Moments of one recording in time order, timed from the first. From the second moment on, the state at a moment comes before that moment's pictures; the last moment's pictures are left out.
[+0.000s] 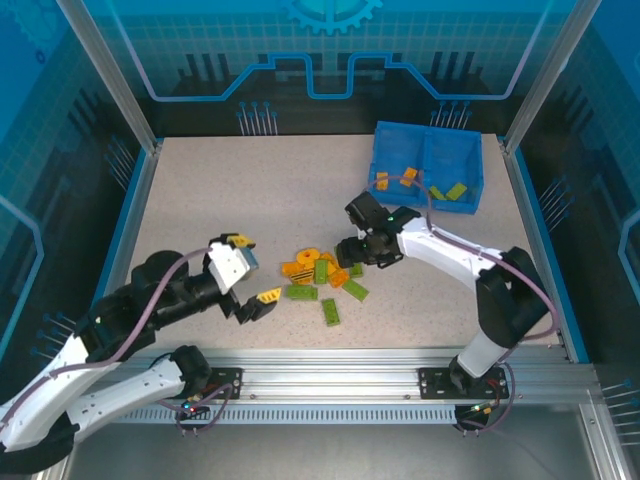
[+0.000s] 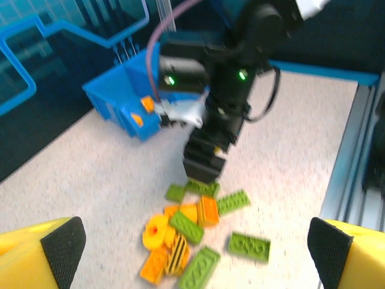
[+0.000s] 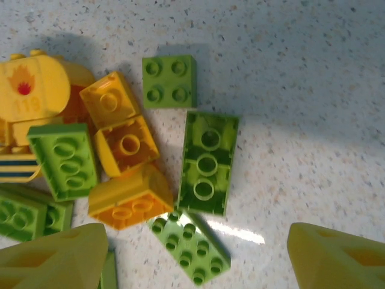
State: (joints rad) left arm -0.83 0.58 0.98 -0.77 0.05 0.19; right arm 0.64 1.66 1.20 -0.77 0.00 0.48
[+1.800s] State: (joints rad) left arm -0.83 0.42 0.67 -0.68 0.02 0.20; right arm -0.04 1.98 1.71 -0.67 0.21 0.38
